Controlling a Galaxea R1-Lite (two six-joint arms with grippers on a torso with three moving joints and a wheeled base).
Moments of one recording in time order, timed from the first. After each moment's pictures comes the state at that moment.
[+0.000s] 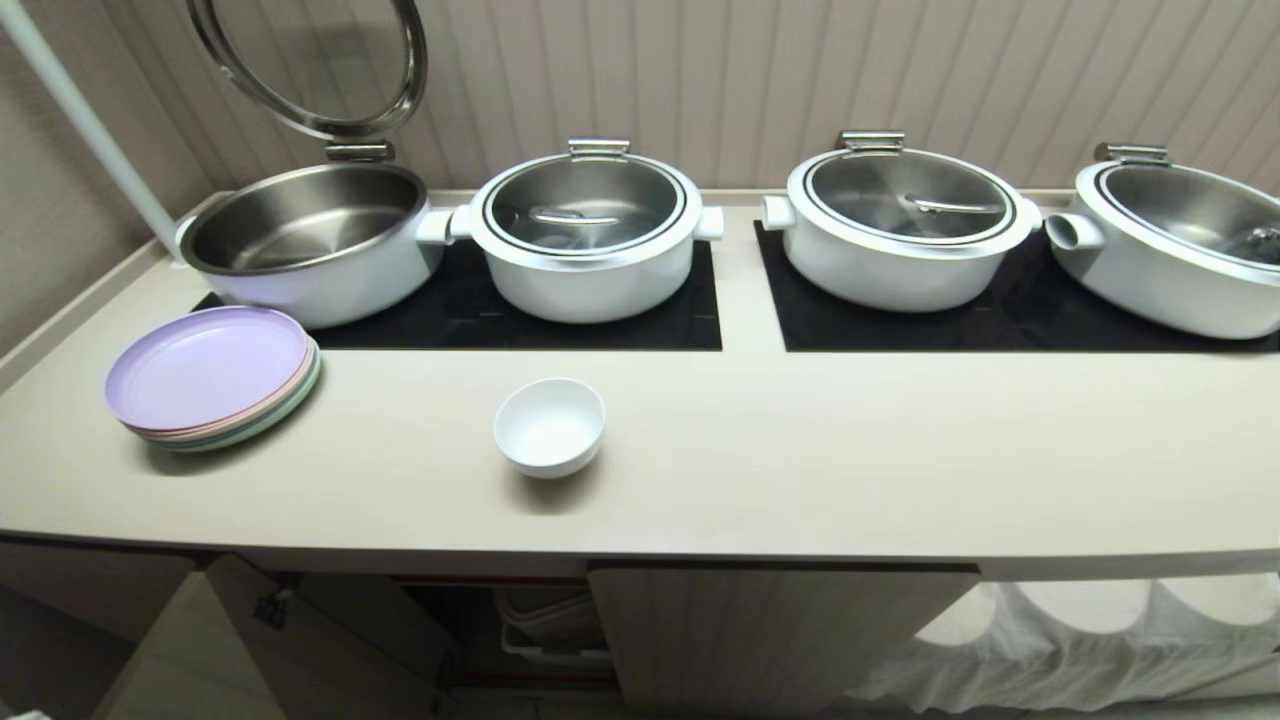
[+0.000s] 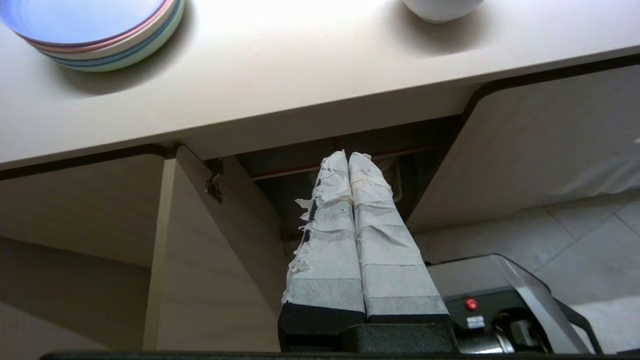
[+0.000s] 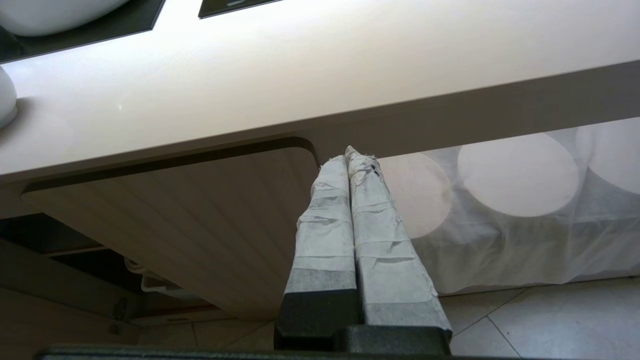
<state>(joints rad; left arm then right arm) -0.01 0.34 -0.40 0.29 -0.11 0.15 0.01 0.00 0.00 -0.01 -0.06 0.19</state>
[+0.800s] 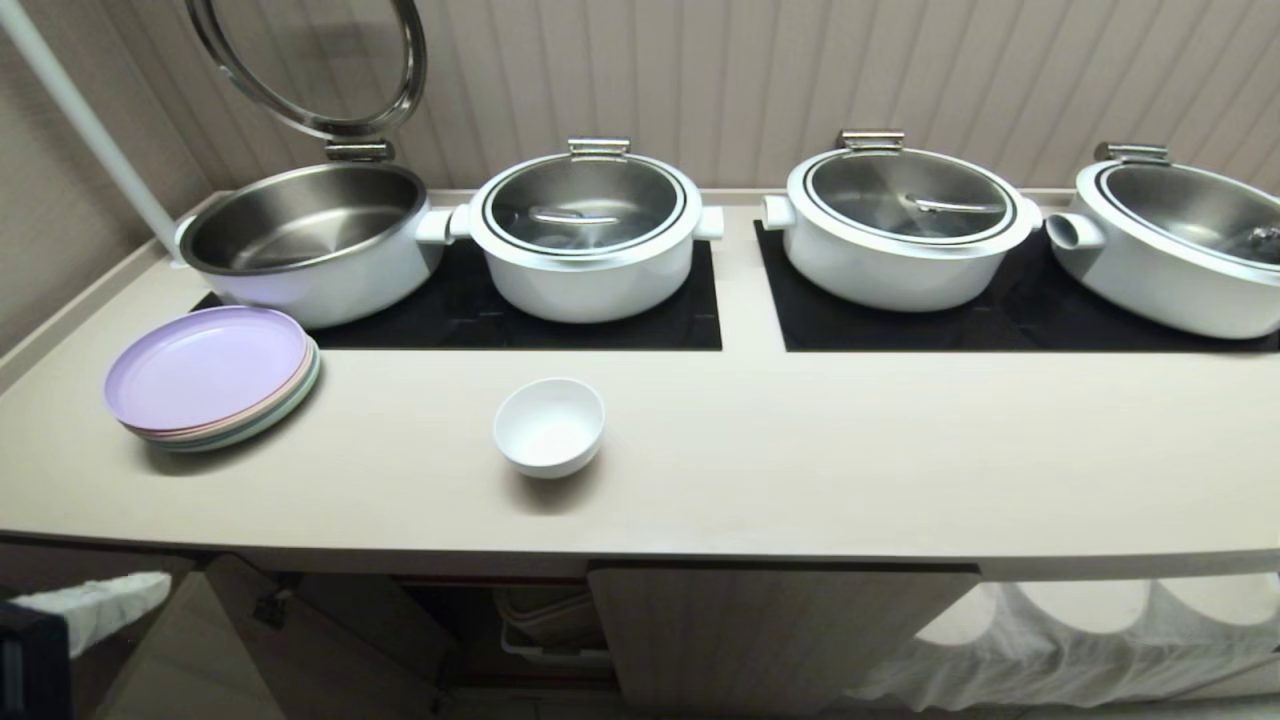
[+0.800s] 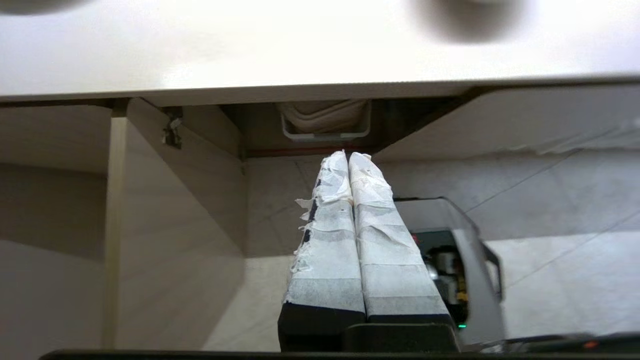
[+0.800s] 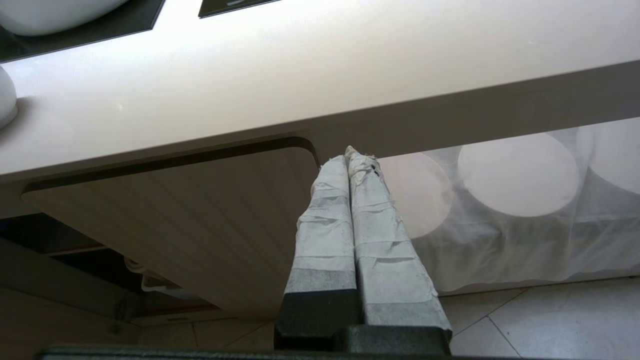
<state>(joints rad) 0.00 0.88 -0.66 0.34 -0.12 0.01 0.01 0.00 0.00 -0.01 -0.05 0.19</state>
